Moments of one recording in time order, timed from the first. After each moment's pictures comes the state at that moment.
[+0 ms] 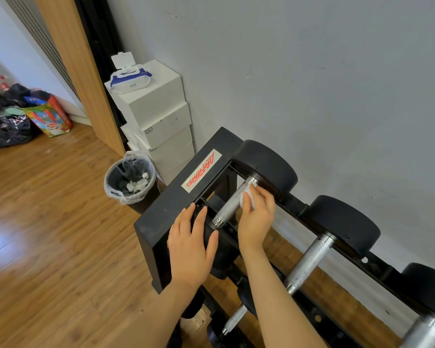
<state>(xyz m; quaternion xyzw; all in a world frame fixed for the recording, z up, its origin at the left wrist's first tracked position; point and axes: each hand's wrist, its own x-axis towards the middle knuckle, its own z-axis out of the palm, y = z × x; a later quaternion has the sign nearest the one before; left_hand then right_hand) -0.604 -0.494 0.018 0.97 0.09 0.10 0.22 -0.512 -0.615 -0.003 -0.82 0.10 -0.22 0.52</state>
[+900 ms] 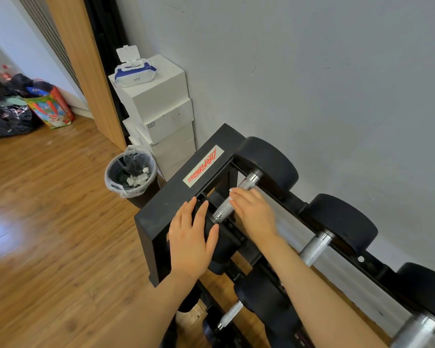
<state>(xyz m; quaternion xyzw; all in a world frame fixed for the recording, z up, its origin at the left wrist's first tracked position) -0.603 -0.494 0.018 0.96 0.09 0.11 0.22 -0.499 -0.653 0.000 -0.92 -0.29 -0.18 0.19</state>
